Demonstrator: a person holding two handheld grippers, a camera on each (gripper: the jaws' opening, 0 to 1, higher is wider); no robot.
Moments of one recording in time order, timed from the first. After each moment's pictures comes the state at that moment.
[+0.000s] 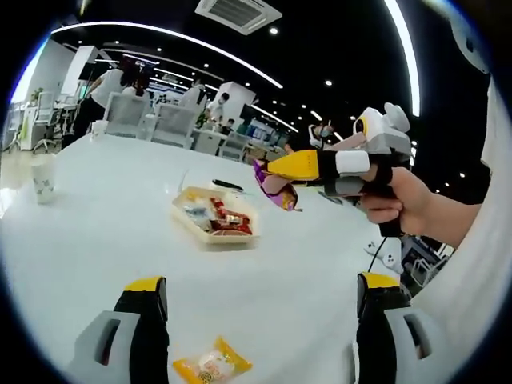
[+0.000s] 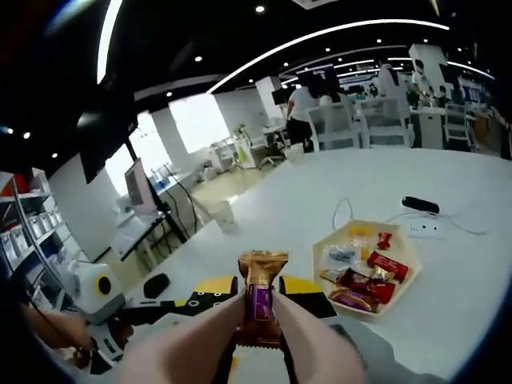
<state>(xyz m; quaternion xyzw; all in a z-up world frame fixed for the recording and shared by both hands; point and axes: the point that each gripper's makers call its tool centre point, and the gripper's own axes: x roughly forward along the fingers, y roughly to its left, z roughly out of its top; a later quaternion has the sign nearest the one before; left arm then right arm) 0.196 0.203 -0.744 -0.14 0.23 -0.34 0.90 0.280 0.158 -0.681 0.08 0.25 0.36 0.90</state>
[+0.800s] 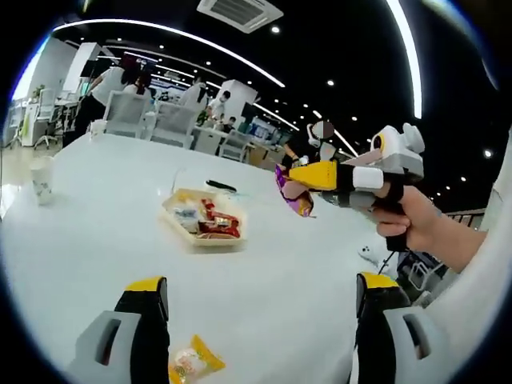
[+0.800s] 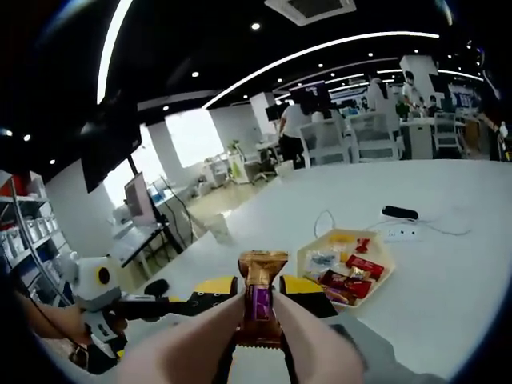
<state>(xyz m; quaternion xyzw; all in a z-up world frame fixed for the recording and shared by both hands) 0.181 0.190 -0.720 -0.15 0.23 -0.33 0.90 0.253 0.116 -0.662 0.09 0.22 0.34 0.91</state>
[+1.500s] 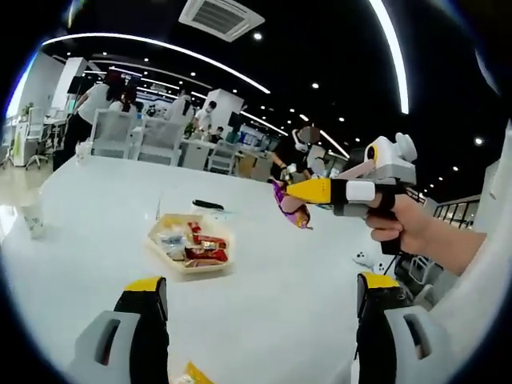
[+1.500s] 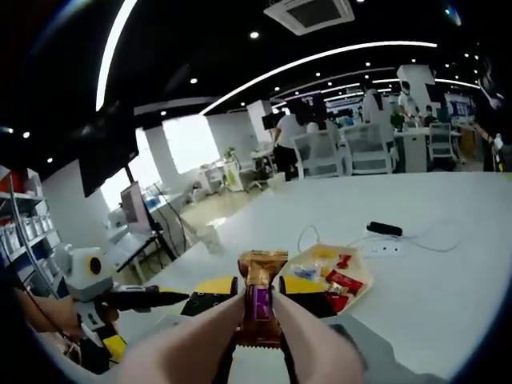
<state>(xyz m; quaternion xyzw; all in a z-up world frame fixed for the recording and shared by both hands) 0.197 0.173 -0.685 -0.12 0.20 -0.35 0.91 0.271 0.087 -0.632 0.08 0.19 0.33 0.92</state>
